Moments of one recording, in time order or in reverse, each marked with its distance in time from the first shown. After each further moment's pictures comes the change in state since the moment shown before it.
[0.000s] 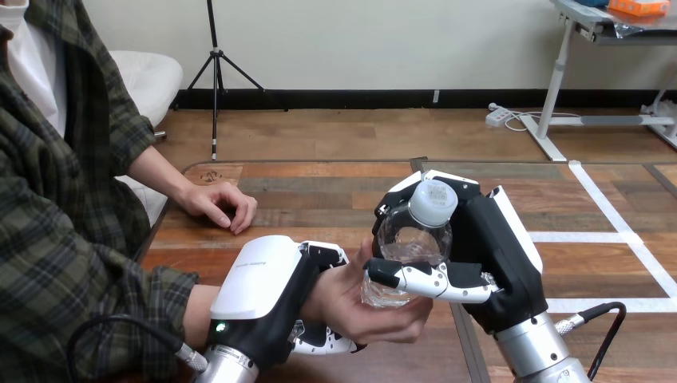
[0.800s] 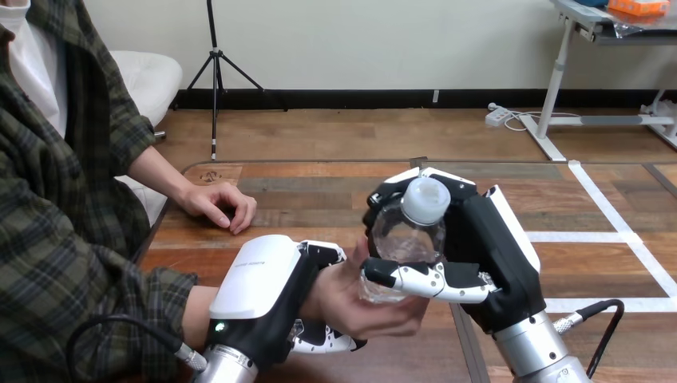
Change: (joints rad) left arm 0.000 0.001 0.001 0.000 0.000 0.000 0.003; right arm 0.000 -0.006 0.001 -0.014 0.000 0.013 0.004
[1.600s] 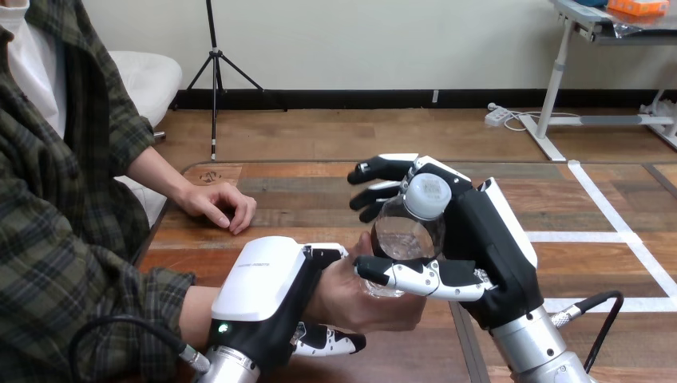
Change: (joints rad) left arm 0.000 0.008 -0.002 0.002 0.061 0.000 0.011; right arm -0.009 -0.001 0.002 -0.020 -0.027 -0.025 -0.001
